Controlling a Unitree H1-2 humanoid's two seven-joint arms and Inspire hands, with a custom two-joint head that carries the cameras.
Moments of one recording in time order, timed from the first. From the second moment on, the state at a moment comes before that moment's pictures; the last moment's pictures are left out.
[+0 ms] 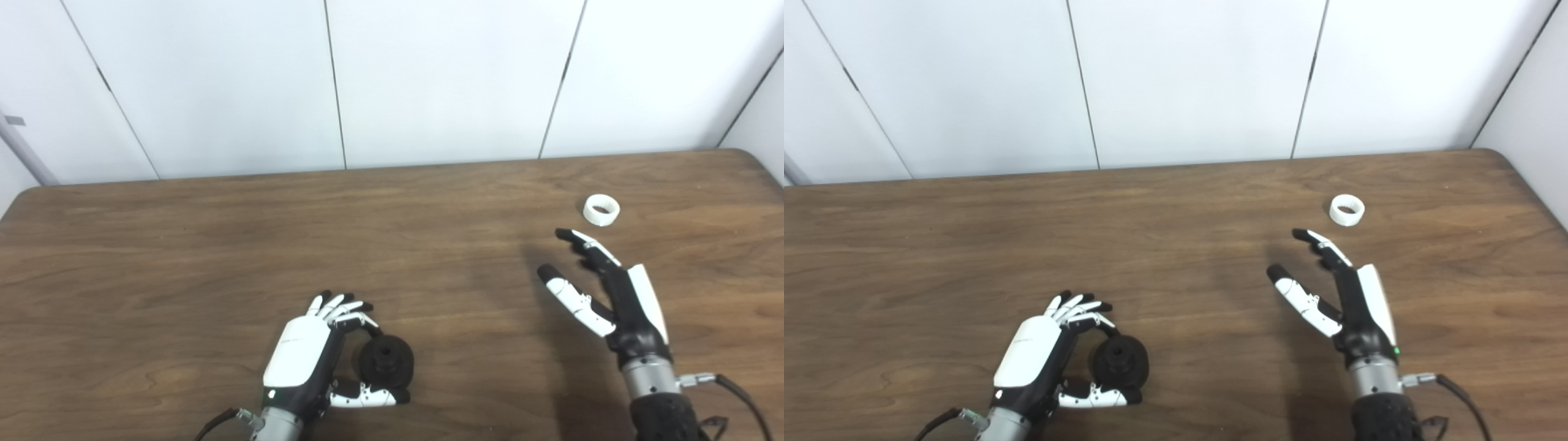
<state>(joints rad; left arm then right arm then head) 0.10 0.18 -0.39 -0.22 0.82 0.05 0.03 0.10 -0.16 0.00 -0.42 -0.48 0.28 -0.05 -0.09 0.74</state>
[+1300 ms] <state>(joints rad) 0.10 0.18 -0.38 -0.22 0.84 0.02 0.03 -0.39 -0.46 0.00 0.11 -0.59 0.44 0.04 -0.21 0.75</state>
